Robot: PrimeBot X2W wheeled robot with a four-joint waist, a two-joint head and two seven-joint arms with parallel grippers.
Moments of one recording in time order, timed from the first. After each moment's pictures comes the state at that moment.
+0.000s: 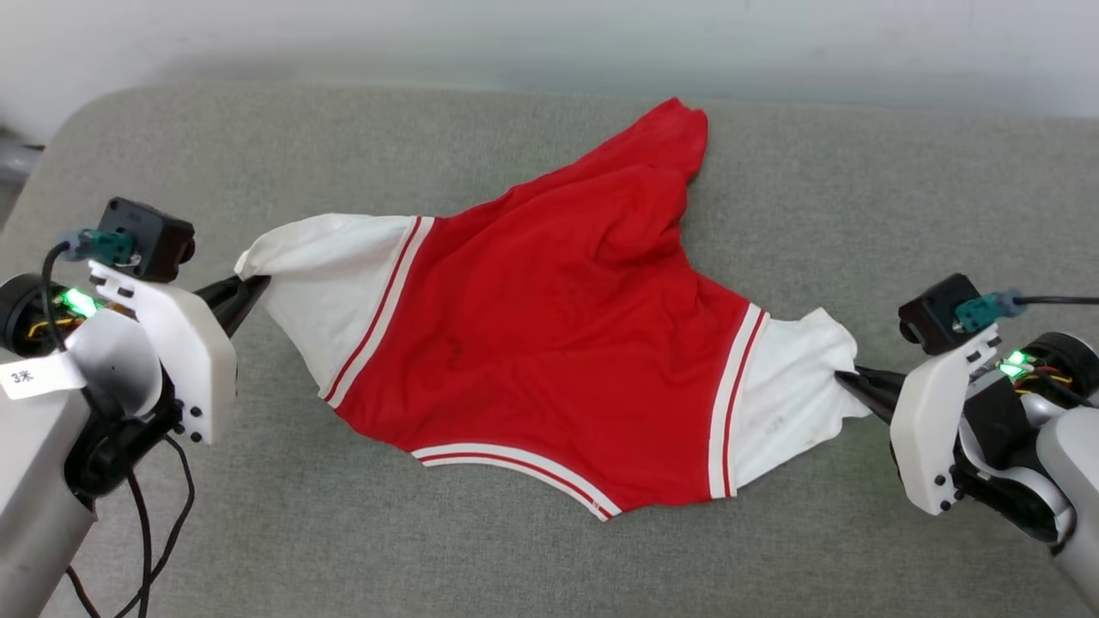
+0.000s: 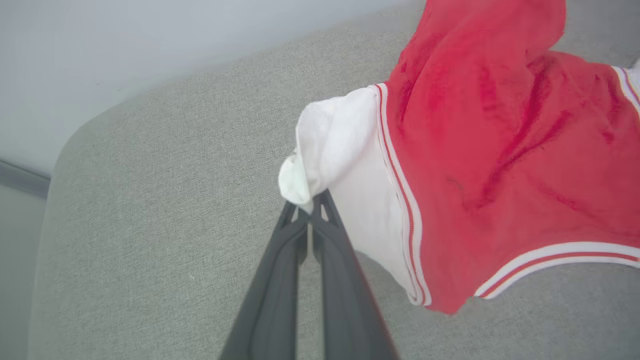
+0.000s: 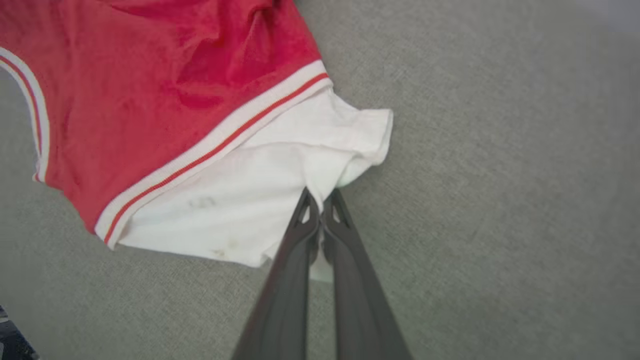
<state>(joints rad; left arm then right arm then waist) -0.63 0.79 -0.61 0.23 -0.78 -0.11 0.31 -0.54 -0.63 0.65 0.25 0.70 0.13 0.46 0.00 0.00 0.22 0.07</state>
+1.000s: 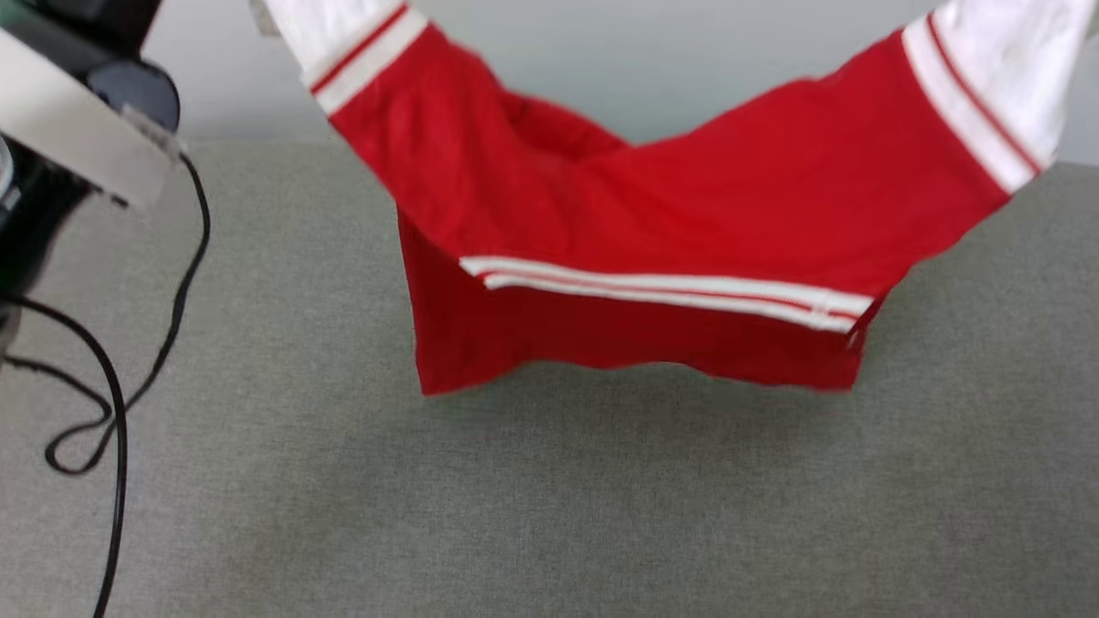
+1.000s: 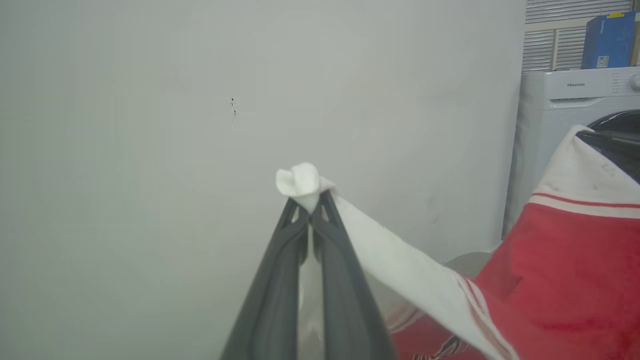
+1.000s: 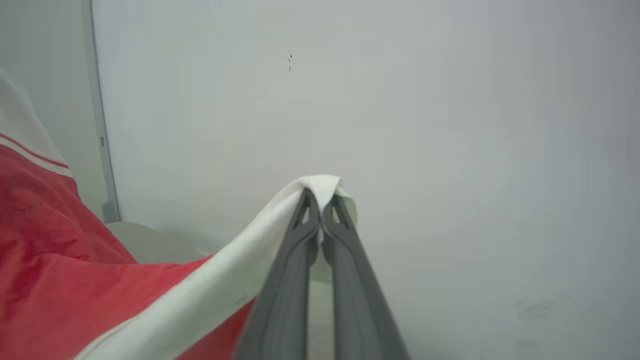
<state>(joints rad) -0.88 0.74 -0.37 -0.14 -0.96 -0.05 0.21 -0.68 -0.52 0.01 -0.26 0.63 0.13 0.52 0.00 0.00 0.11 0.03</state>
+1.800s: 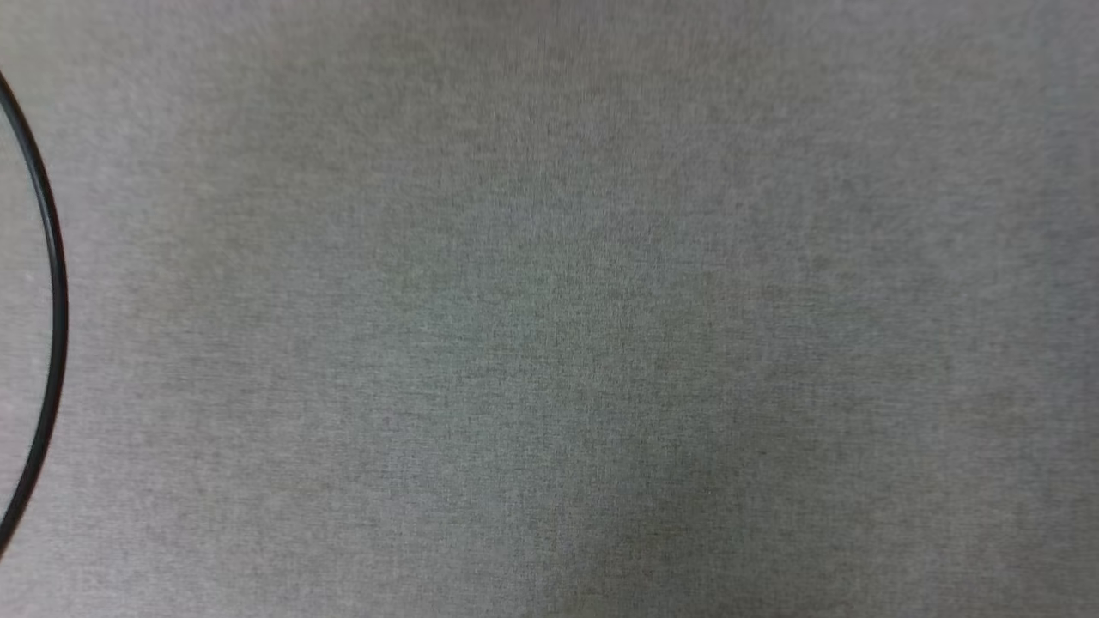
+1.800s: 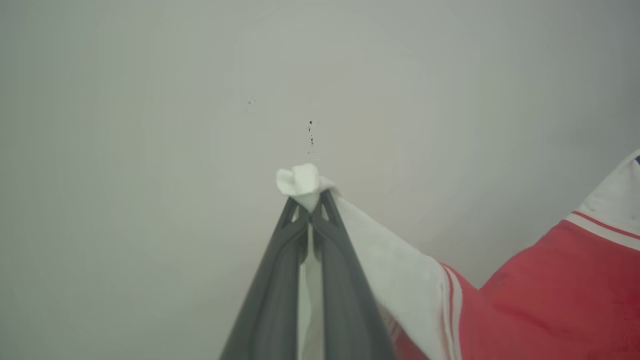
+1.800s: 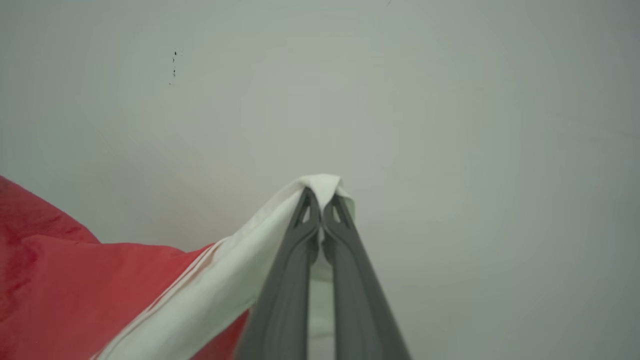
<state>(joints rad) -1.64 0.55 -0.40 0.38 -0.79 -0.08 0.12 -1.60 -0.44 0.17 0.35 0.36 0.13 0.36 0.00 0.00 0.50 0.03</state>
